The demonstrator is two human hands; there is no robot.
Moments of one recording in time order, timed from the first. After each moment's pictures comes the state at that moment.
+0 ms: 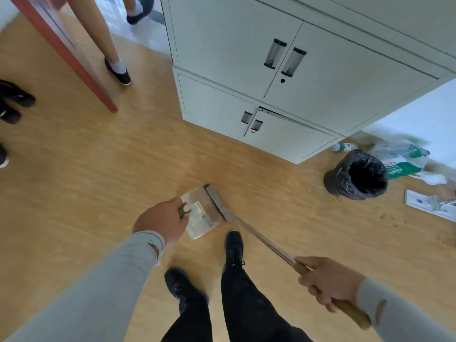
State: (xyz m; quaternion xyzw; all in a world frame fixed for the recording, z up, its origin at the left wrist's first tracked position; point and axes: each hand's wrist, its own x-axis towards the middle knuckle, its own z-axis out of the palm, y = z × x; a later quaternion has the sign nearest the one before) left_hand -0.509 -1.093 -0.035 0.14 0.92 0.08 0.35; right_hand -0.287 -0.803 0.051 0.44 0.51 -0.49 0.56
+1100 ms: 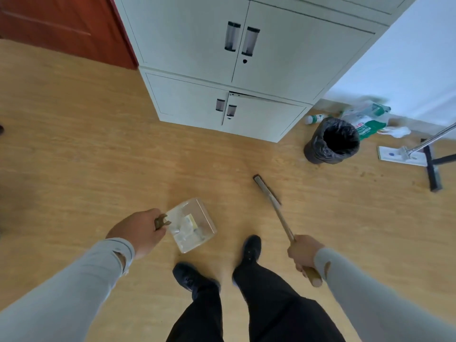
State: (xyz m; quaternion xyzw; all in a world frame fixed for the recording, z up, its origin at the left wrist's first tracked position) left_hand -0.482 -1.160 -0.013 0.24 0.88 0.03 0.40; right_hand -0.214 -0.861 -0.018 0.55 0.60 -0.36 0.45
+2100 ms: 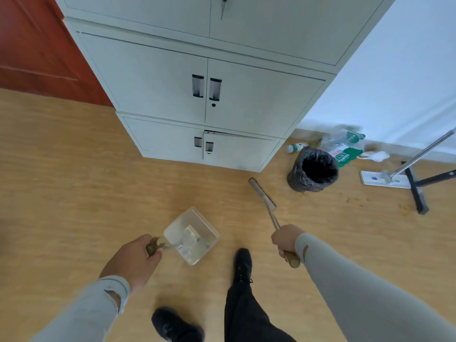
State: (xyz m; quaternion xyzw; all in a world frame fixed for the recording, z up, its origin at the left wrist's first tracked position) left_hand -0.461 -1.054 0.011 0.18 0.90 0.13 0.38; right_hand -0.274 -0.730 -0.014 0.56 0.62 -0.40 0.38
